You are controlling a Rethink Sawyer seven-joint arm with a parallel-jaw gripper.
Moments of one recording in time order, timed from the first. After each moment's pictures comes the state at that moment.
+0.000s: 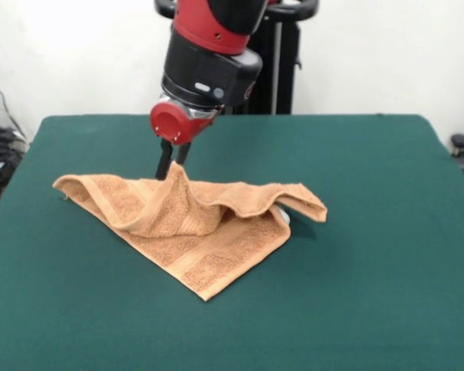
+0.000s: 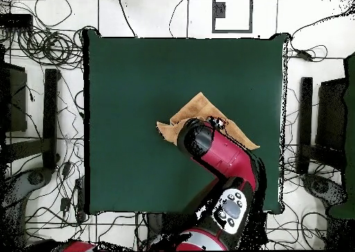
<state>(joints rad) 0.08 -0.39 -0.52 1.66 0.46 0.34 3.17</state>
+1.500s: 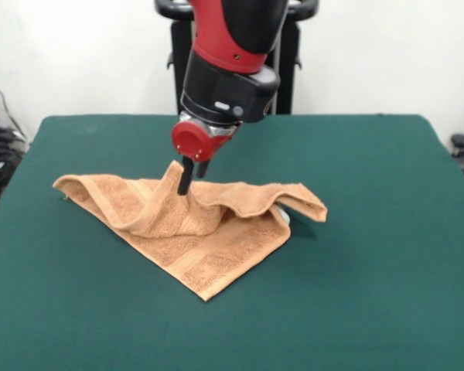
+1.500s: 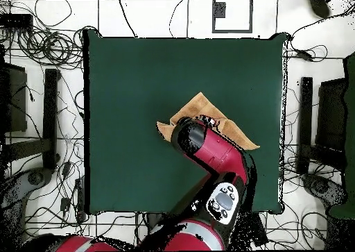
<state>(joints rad) 0.09 -0.36 -0.49 1.65 0.49 0.34 3.17</state>
